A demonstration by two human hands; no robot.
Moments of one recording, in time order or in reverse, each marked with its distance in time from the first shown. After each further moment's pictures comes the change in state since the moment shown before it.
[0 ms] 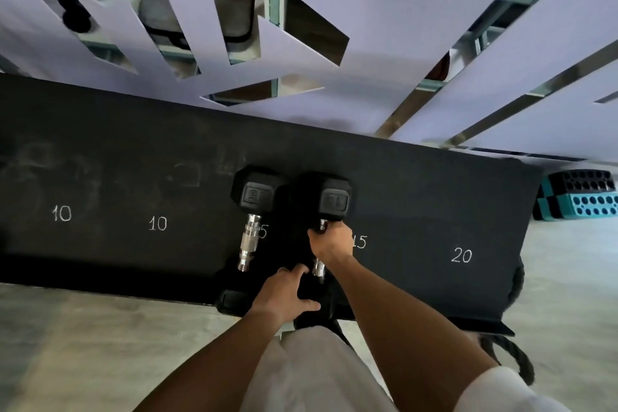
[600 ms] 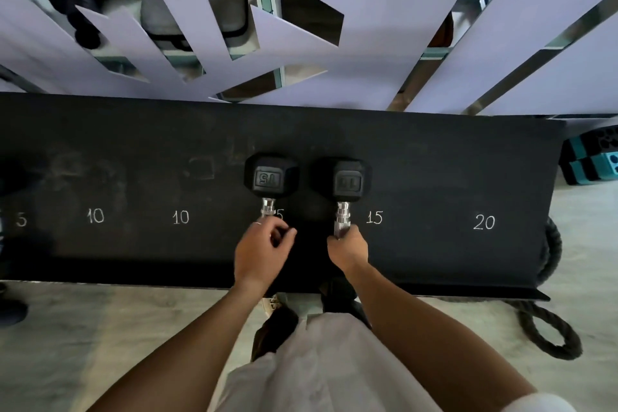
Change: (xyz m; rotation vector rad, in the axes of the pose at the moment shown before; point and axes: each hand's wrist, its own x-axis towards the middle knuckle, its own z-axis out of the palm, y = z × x) left_hand -0.029 -0.028 -0.057 -0.188 0.690 0.091; right_hand -0.033 0.045 0.020 0.169 -0.075 0.067
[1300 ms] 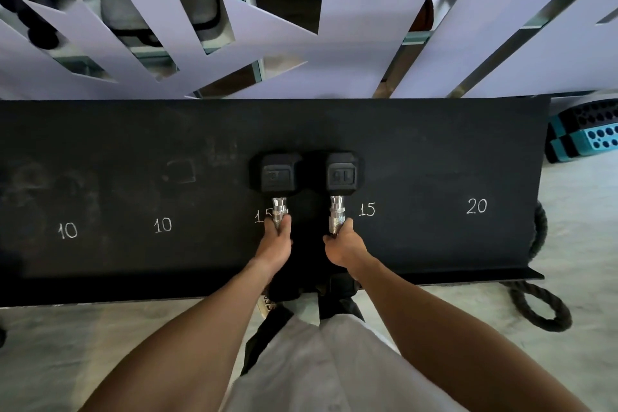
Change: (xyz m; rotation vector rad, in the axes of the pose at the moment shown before) left_hand 0.029 0.006 0.043 -0.414 -0.490 -0.573; right_hand 0.010 0.009 -0.004 -0.121 -0.147 0.035
